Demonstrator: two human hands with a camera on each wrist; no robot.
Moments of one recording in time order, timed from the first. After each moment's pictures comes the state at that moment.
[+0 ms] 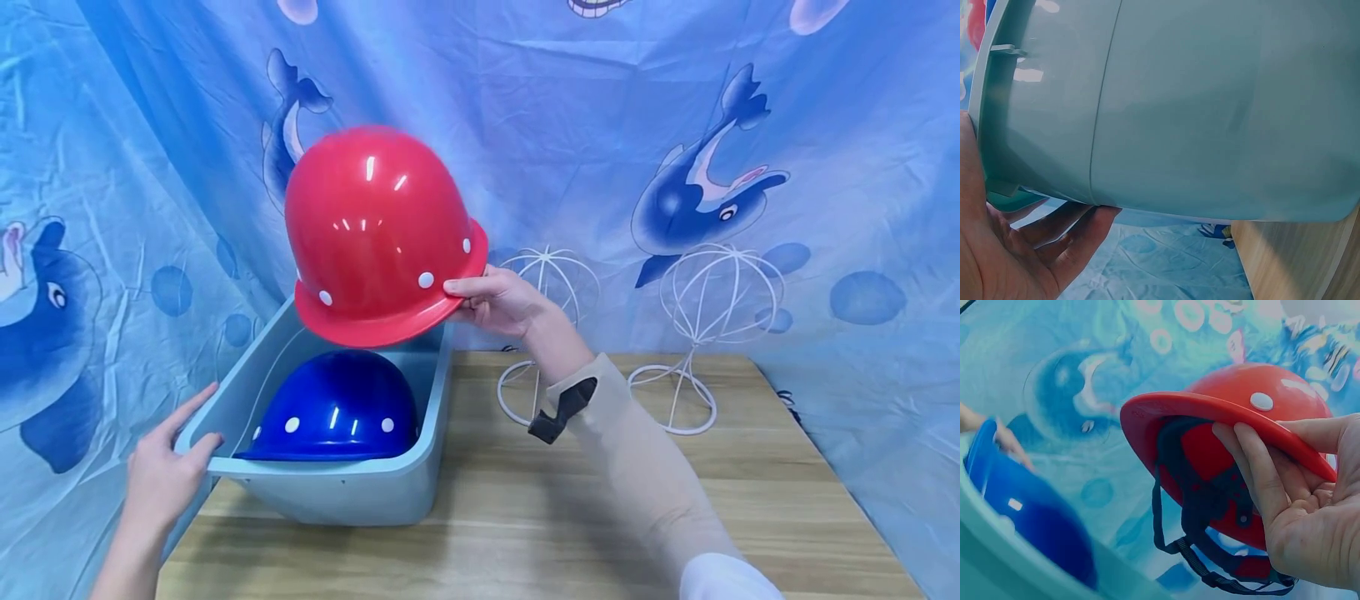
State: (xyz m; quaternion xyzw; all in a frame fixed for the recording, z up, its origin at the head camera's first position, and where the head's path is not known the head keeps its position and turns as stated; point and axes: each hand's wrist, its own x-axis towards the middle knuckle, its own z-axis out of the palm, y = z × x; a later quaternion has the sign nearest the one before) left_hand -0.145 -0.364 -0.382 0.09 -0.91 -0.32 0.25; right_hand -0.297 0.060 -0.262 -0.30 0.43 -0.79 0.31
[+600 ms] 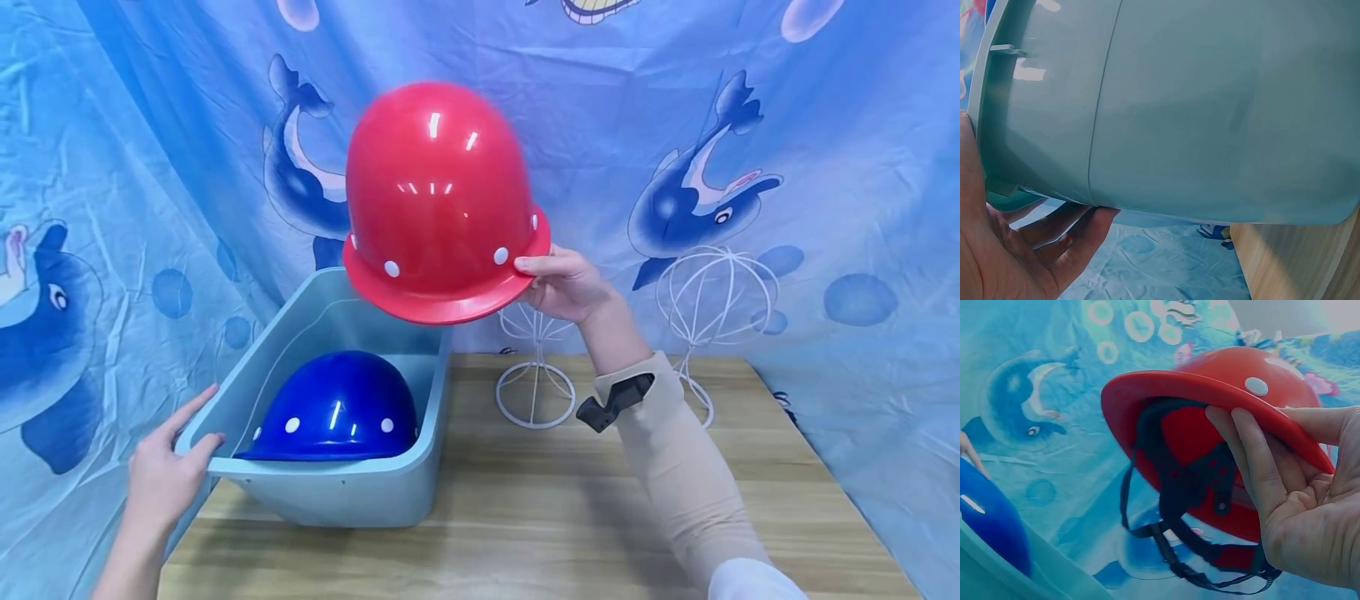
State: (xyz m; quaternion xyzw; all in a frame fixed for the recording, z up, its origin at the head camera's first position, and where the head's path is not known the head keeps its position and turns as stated) left_hand -0.144 -0.364 -0.381 0.09 -0.91 -0.34 0.23; right_hand -0.293 0.129 -0.241 -0.41 0.37 -0.78 0.29
